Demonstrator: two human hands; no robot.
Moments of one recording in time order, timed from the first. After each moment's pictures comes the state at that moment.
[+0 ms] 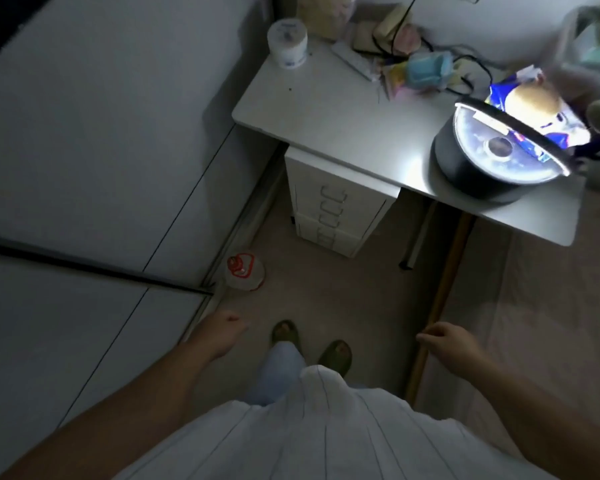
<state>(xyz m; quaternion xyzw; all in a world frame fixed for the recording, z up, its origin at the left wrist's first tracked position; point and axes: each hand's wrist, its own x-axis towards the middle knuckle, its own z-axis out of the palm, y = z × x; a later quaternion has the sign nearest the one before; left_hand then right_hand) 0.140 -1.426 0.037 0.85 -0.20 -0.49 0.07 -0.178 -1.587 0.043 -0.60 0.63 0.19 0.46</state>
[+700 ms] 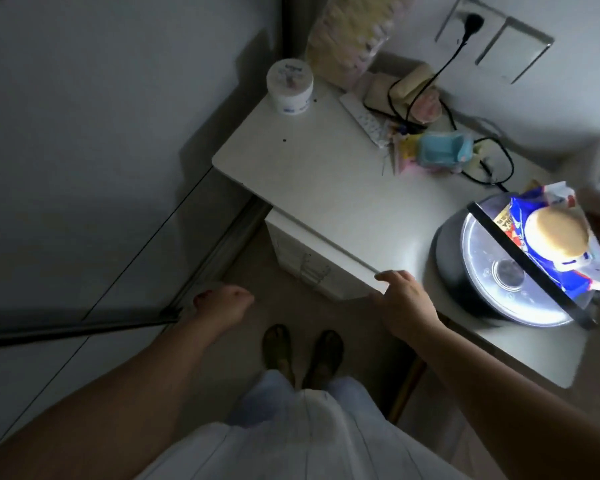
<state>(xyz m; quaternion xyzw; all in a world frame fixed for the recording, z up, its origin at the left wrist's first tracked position) 0.192 -1.641 0.005 0.85 -0.12 -0.49 0.14 -0.024 -1.806 0.051 -0.77 0.53 0.14 0.33</state>
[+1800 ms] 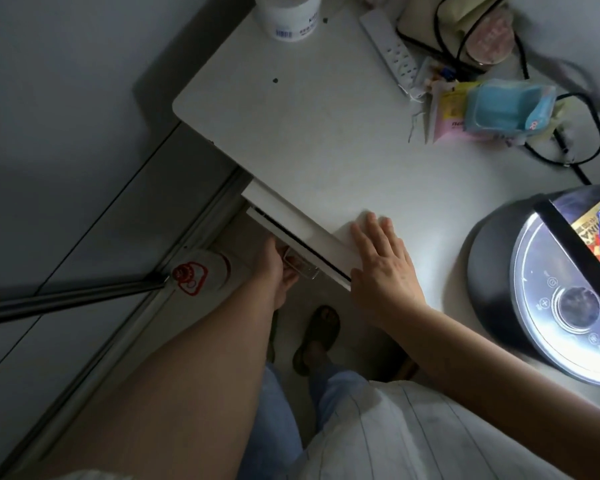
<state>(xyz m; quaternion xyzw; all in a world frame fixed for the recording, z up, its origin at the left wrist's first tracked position) 0.143 -1.766 -0.081 0.62 0.28 -0.52 0.51 0.018 -1.854 -0.021 -0.86 0.38 0.18 0.30</state>
